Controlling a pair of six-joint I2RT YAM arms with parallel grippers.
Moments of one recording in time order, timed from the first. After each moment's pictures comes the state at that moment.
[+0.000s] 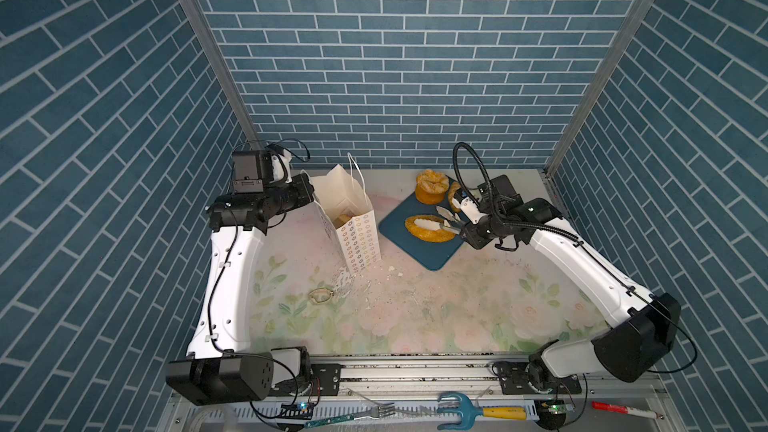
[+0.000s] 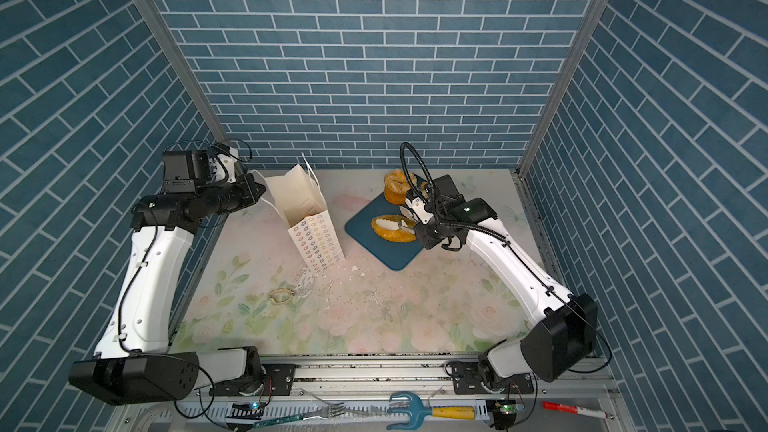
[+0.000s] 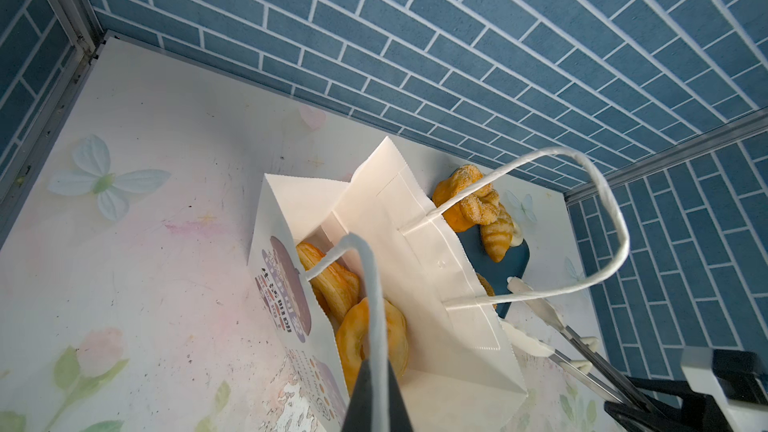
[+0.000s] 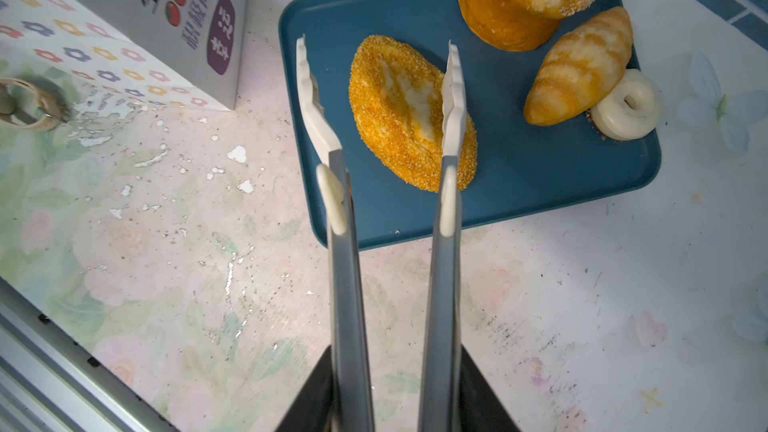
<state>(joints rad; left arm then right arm) 0.05 1.30 1.57 -0.94 0.35 -0.33 0.54 1.45 1.38 -0.96 -0.09 -0.19</state>
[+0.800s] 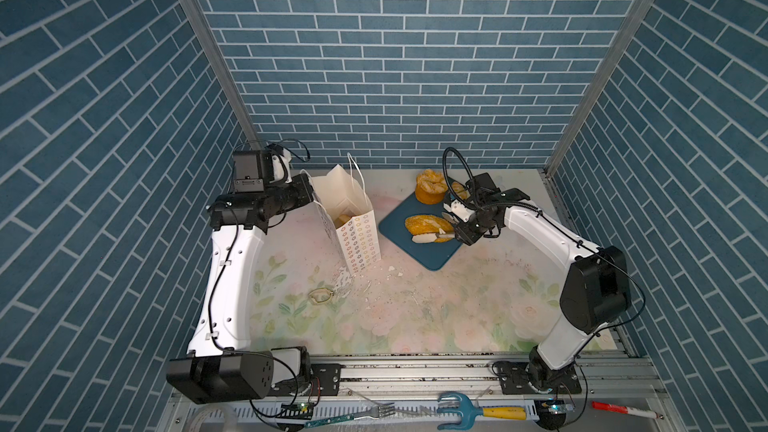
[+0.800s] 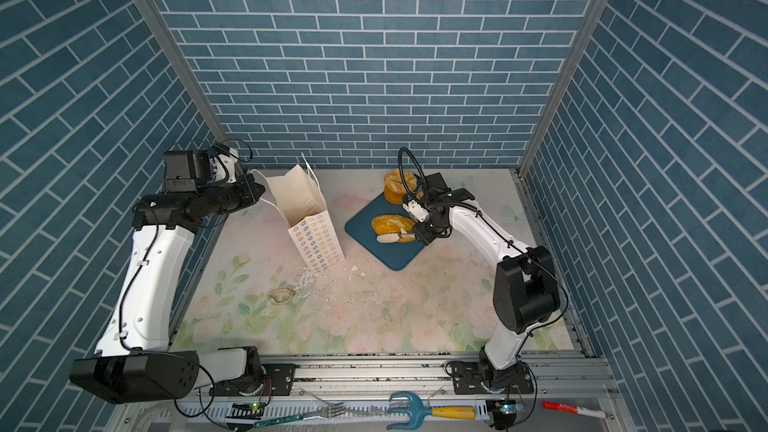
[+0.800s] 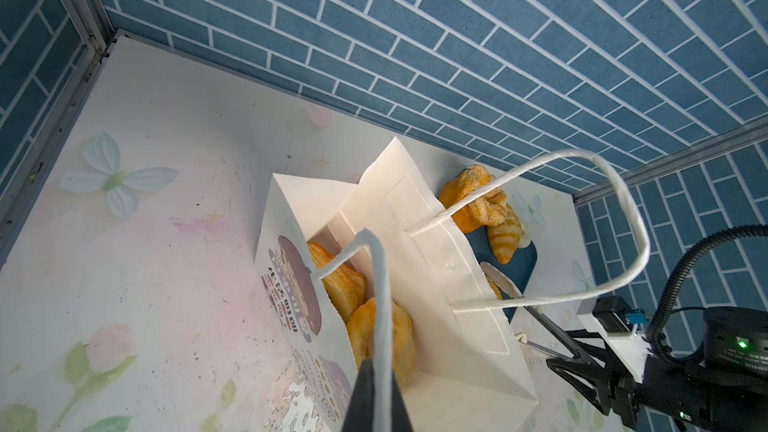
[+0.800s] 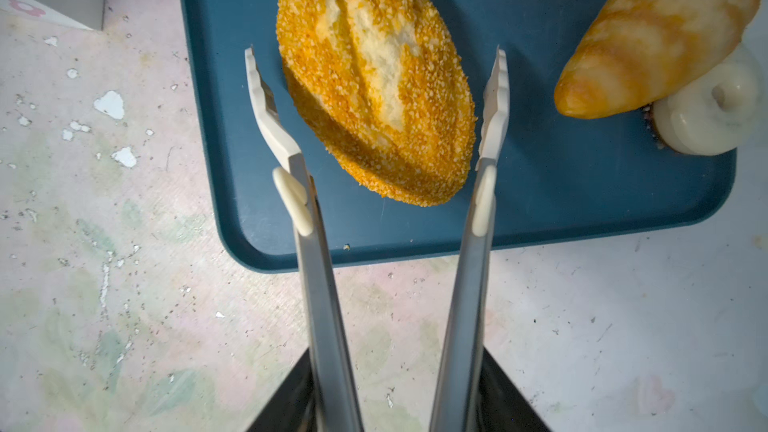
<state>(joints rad) 0.05 1.30 1.57 -0.94 0.33 -0.33 0.46 1.72 1.44 -0.91 -0.09 -0.37</state>
